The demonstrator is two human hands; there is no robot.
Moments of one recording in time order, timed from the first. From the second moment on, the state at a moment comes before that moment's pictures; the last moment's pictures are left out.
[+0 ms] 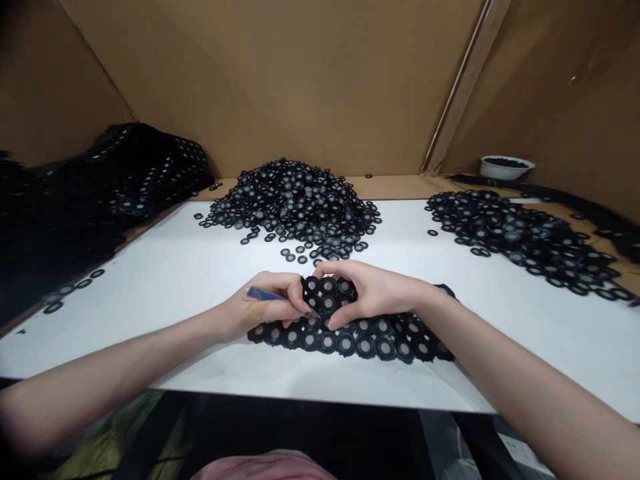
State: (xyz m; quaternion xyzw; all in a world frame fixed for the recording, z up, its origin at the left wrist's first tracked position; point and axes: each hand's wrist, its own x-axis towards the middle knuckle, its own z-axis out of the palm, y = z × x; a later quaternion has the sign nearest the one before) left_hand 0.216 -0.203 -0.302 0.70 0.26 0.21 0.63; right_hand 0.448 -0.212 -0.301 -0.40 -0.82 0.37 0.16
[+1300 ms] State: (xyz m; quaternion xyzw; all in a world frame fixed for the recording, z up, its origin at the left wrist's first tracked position) left_hand 0.213 -0.178 -0.309 0.76 0.26 0.29 0.52; right_hand 0.415 -0.208 -0.324 -0.42 -0.84 0.21 0.28
